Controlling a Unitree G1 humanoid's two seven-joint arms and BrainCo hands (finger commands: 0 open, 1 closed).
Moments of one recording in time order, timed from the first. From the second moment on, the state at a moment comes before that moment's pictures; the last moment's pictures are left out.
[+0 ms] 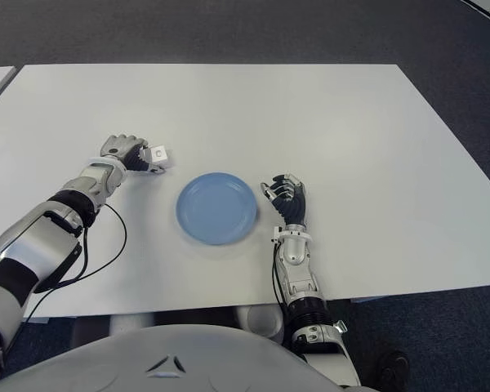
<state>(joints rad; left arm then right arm) -0.77 0.39 -0.63 1.30 0.77 -0.08 0.29 -0.02 -0.05 0.00 0.44 -0.23 -0.37 -0.32</state>
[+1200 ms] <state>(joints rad) -0.76 0.43 -0.51 1.05 0.71 -0.08 0.27 -0.02 -0.05 -0.01 0.44 -0.23 -0.38 -0.32</state>
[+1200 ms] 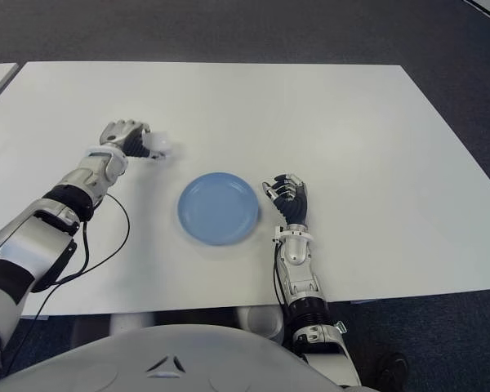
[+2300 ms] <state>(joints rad) -0.38 0.49 -0.43 0.05 0.78 0.05 0.01 -0.01 -0.06 0.00 0.41 -0.25 -0.36 -0.32</state>
